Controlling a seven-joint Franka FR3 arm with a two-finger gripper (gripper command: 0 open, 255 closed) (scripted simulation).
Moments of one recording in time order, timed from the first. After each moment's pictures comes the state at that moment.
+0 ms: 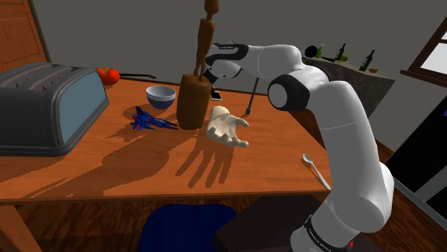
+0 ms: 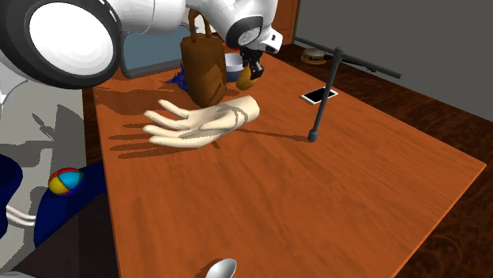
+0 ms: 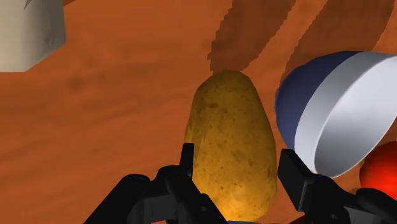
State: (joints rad) arm 0.06 0.75 -0.28 -1.18 0.69 2.20 0.16
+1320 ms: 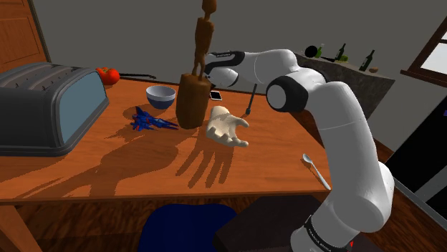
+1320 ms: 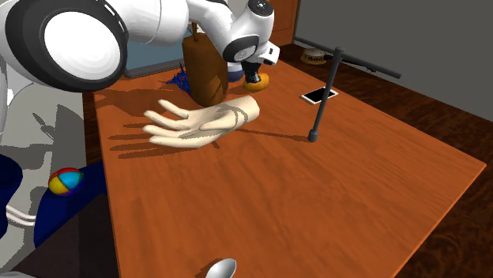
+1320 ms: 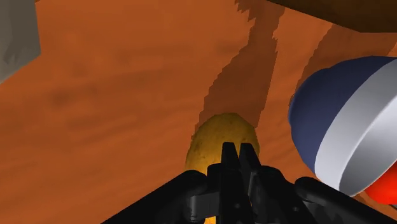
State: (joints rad) arm 0.06 0.77 -0.24 -1.25 0.74 2.33 0.08
